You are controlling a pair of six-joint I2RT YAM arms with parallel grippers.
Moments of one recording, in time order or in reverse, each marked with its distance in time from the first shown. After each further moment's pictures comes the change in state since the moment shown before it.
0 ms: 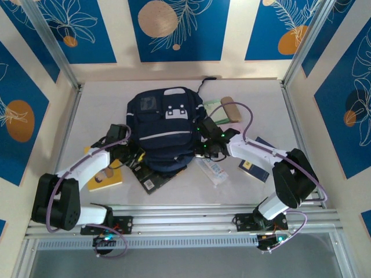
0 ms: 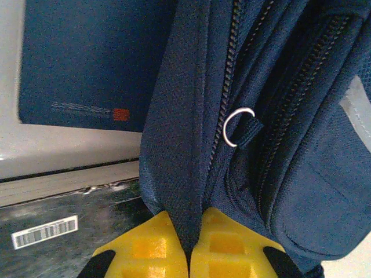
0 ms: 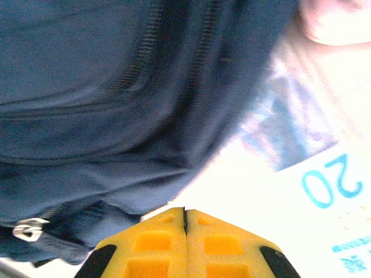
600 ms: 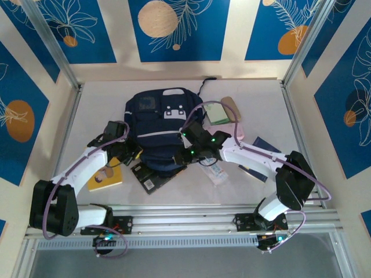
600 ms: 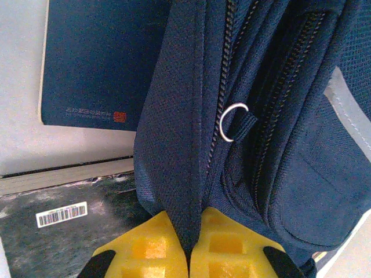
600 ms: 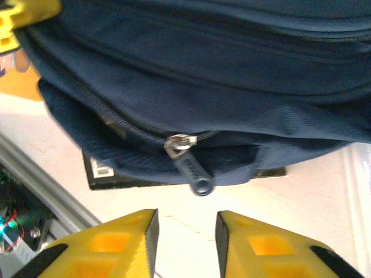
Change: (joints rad) left arm 0.000 -0.048 0.060 -0.097 -0.044 0.045; right arm 0.190 -0.002 0.117 -0.025 -0.080 -0.167
